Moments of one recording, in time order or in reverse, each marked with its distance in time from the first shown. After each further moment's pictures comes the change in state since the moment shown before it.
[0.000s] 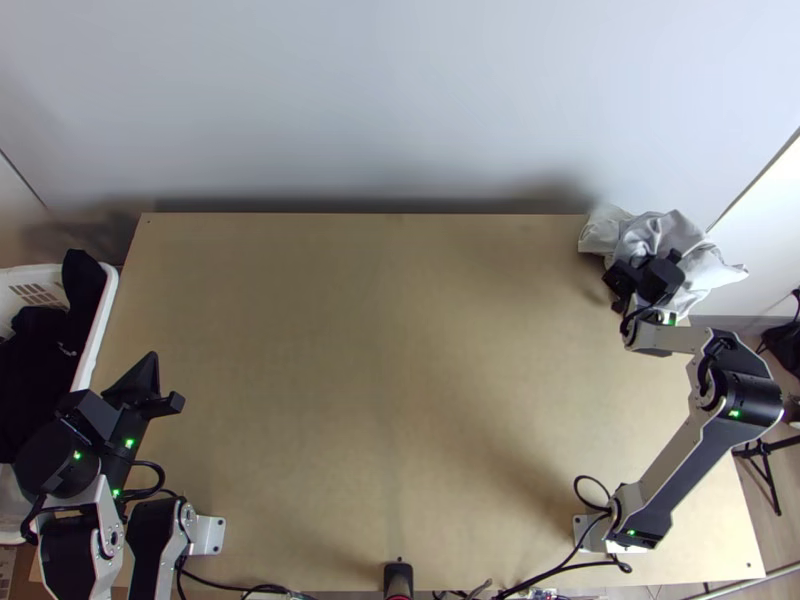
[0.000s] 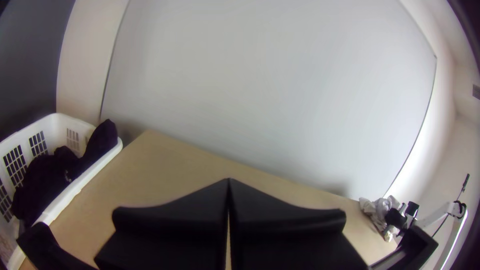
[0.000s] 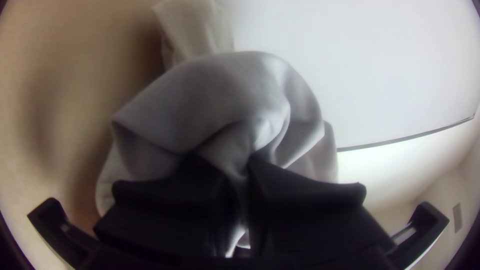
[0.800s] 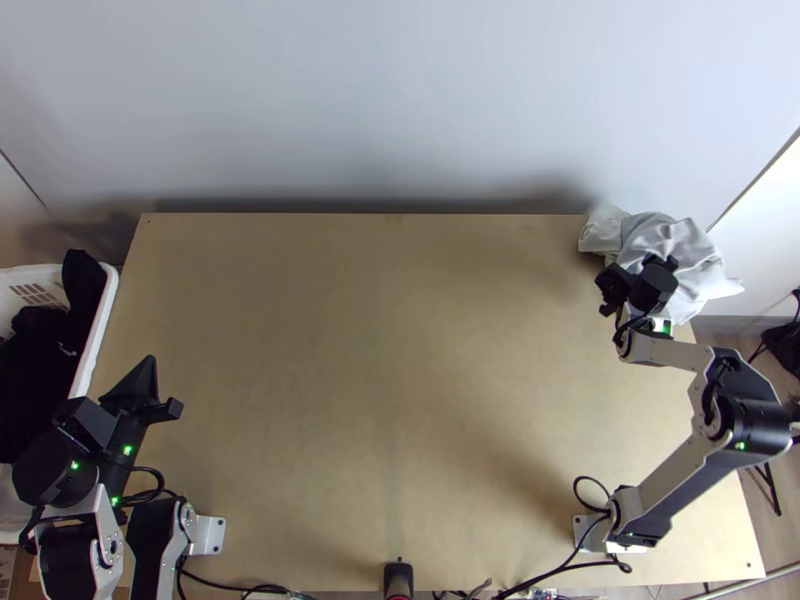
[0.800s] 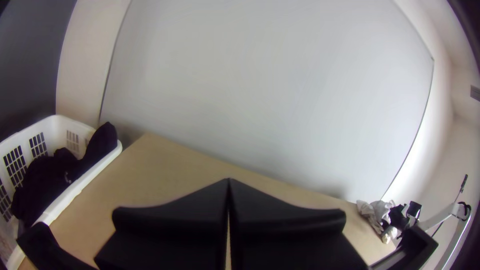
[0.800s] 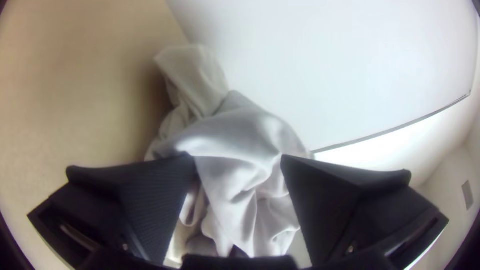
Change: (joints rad) left arm 0.002 -0.044 0.006 -0.028 0.003 -0.008; right arm 0.066 -0.151 -0.112 -0.025 0.032 0.136
